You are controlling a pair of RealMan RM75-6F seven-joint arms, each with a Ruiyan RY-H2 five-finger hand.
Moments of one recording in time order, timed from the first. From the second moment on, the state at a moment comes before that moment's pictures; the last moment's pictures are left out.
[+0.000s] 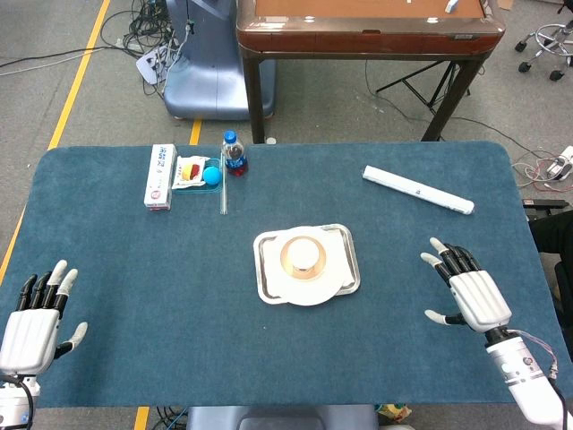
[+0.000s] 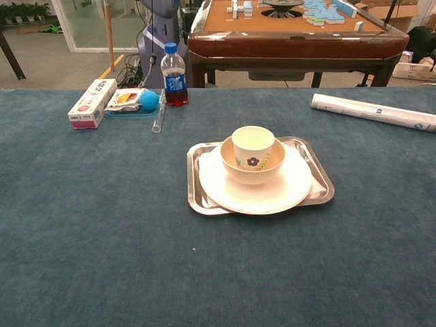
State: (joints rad) left arm -0.07 -1.18 -0.04 -1.73 1.49 1.54 0.35; right arm 0.27 -1.10 0.02 -1.67 -1.51 1.24 -0.04
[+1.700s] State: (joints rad) left arm -0.10 -1.19 -0.09 -1.71 1.38 1.50 0.37; right arm 0.61 -1.06 0.15 -1.61 -1.32 0.73 0.03
